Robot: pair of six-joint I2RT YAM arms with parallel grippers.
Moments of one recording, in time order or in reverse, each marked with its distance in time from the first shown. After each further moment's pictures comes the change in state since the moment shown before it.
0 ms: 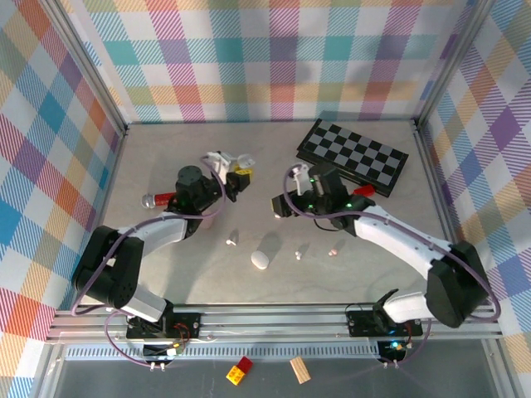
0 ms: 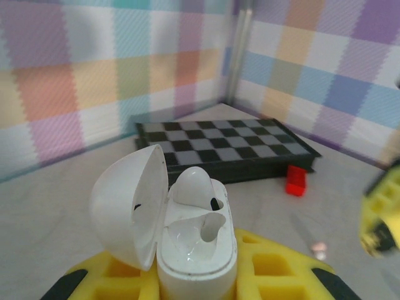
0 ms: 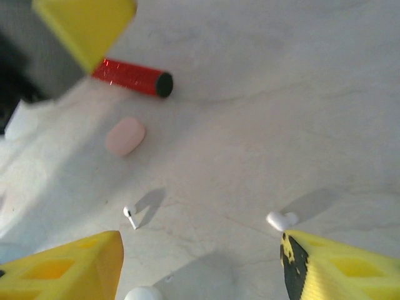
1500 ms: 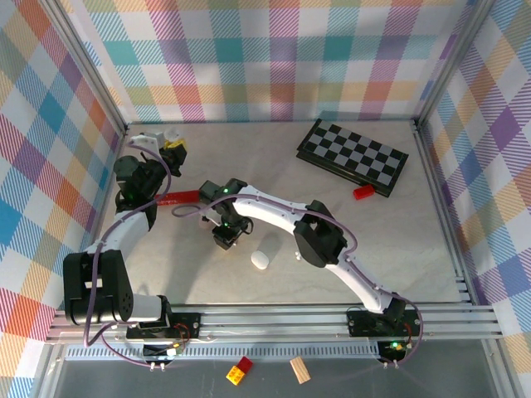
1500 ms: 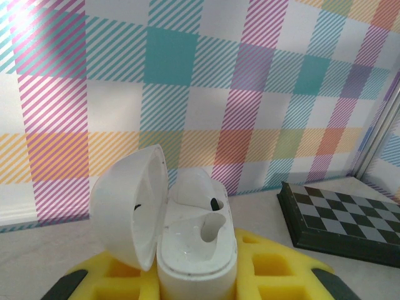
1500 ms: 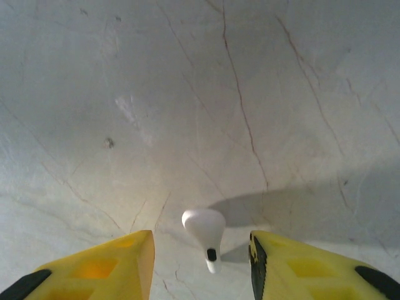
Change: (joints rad) left arm 0.421 -0.143 0.042 -0.071 0.020 -0.100; right arm 0.317 1.087 1.246 -0.976 0.079 -0.252
